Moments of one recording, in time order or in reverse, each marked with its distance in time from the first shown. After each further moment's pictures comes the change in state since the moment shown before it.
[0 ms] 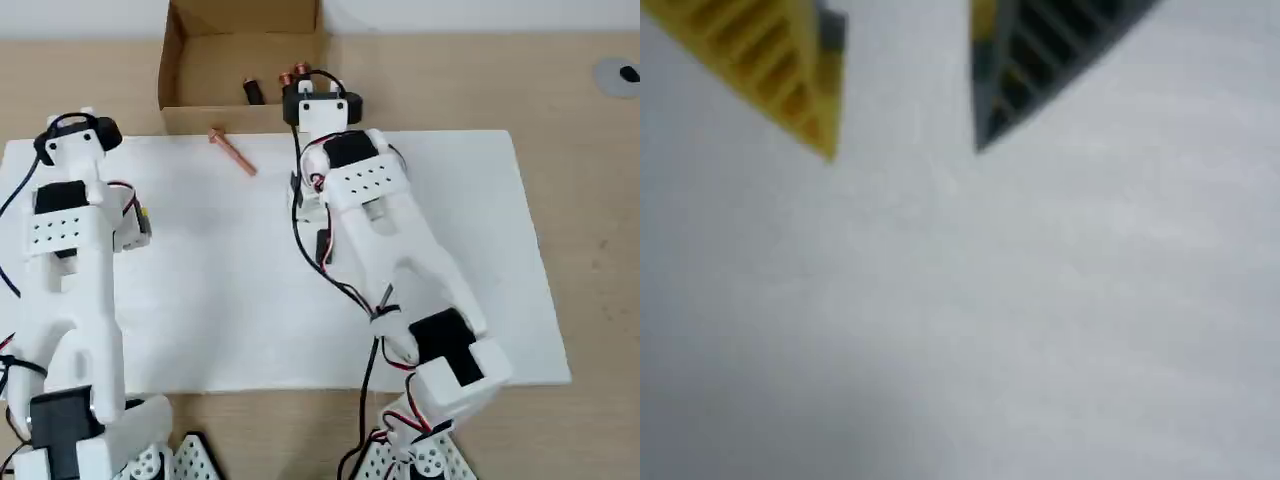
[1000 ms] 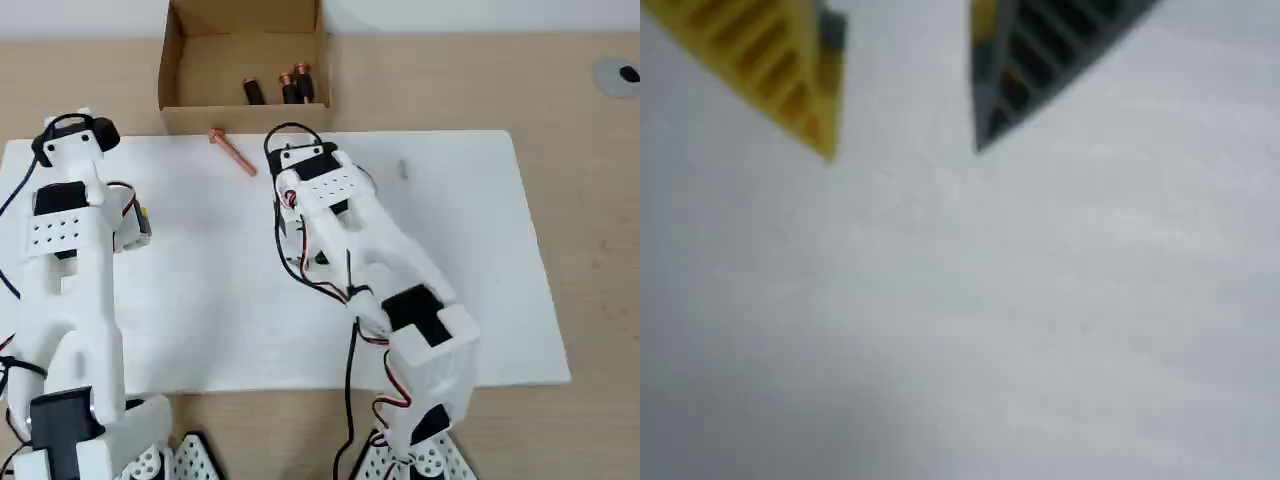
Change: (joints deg) left arm 0.0 -0.2 0.0 0.0 1.2; right arm -3.6 12.0 3.6 1.5 0.0
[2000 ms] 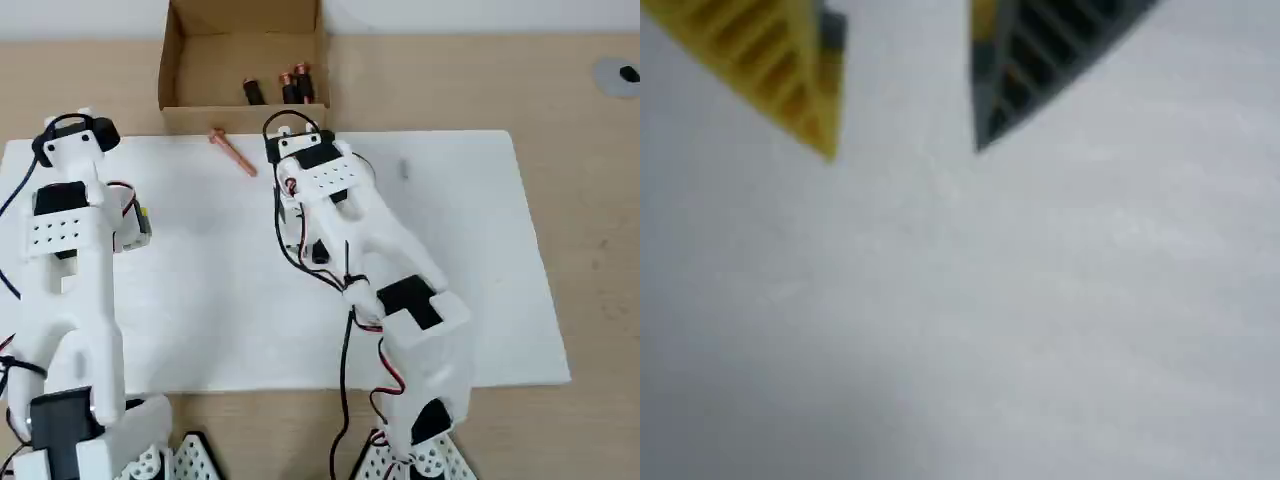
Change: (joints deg) left arm 0.0 0.0 0.0 0.0 0.0; right arm 1.4 6.9 -8.3 0.2 2.7
